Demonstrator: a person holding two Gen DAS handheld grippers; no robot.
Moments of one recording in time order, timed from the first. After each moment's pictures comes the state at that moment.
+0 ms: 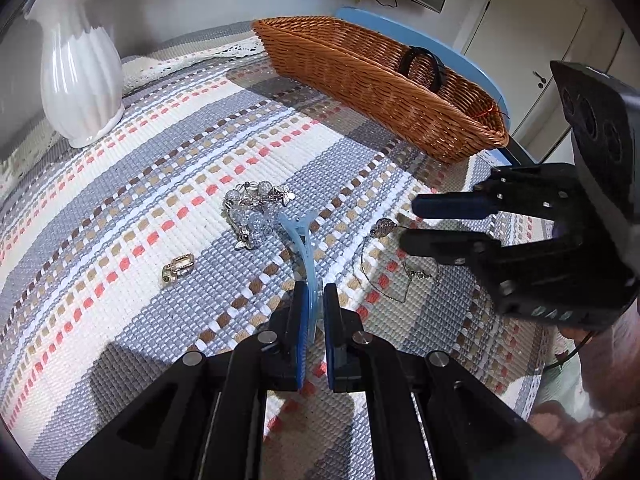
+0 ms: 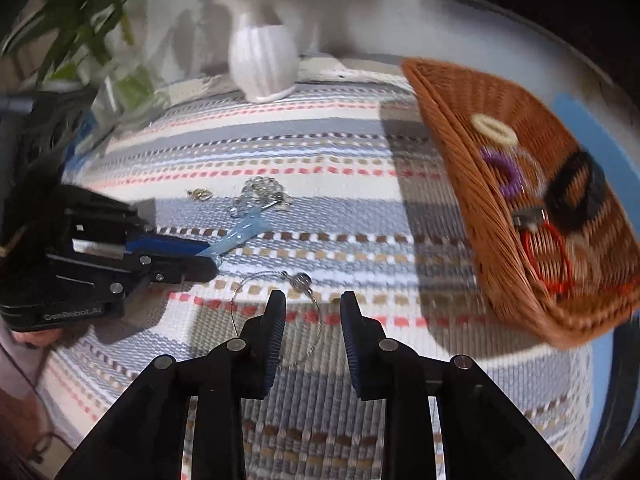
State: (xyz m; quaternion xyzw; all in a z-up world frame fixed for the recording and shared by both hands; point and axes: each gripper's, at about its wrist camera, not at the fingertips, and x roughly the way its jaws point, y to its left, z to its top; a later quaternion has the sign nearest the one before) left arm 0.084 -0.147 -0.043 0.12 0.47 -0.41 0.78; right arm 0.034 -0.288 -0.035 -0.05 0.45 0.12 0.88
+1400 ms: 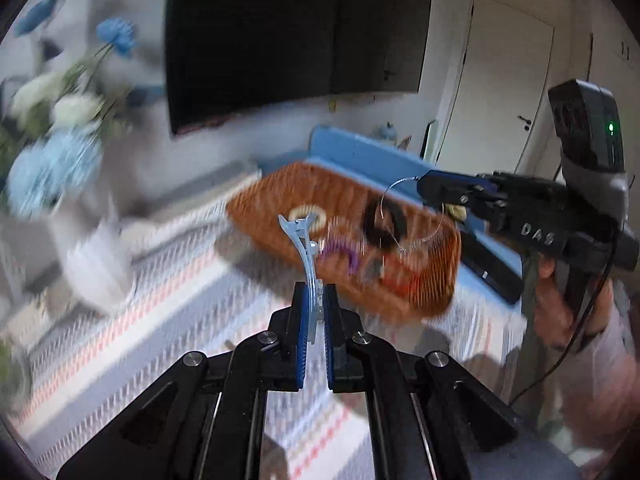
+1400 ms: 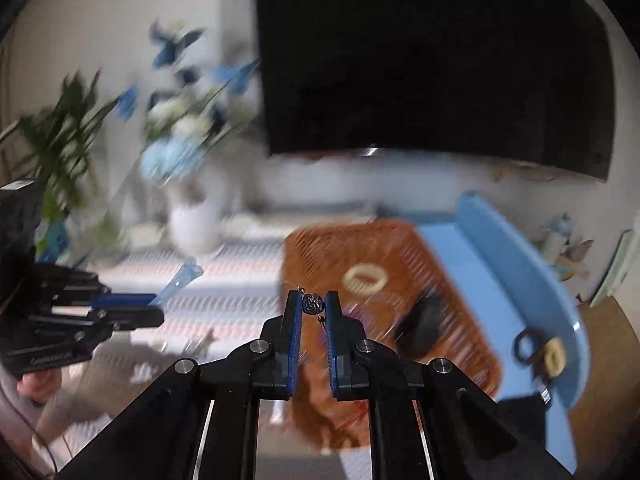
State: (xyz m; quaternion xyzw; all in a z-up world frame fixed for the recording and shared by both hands) left arm 0.101 -0.209 0.088 0.10 0.33 -0.42 0.84; right arm 0.034 -0.393 0.096 0.01 0.27 0.03 0.96
